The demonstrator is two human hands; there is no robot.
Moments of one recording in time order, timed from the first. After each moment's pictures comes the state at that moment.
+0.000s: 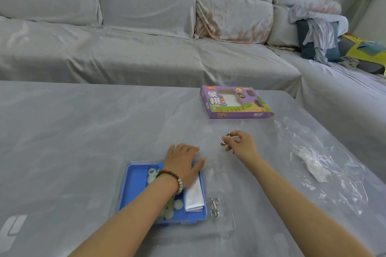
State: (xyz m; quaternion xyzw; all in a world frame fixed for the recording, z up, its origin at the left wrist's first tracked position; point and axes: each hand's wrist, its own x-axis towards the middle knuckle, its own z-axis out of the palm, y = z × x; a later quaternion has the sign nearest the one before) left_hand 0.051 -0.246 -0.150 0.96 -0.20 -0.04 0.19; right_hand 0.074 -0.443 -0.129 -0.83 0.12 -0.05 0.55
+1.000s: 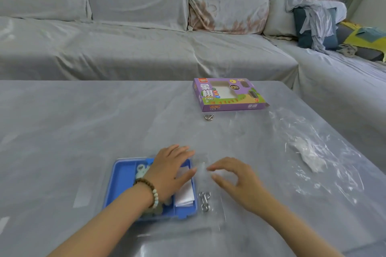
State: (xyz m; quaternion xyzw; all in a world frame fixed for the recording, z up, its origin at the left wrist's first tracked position) left_hand 0.016 -0.227 -0.141 0.94 -0.27 -0.07 0.22; right_hand -0.037 -0.440 -0.126 -0.92 -0.14 -0.04 0.37
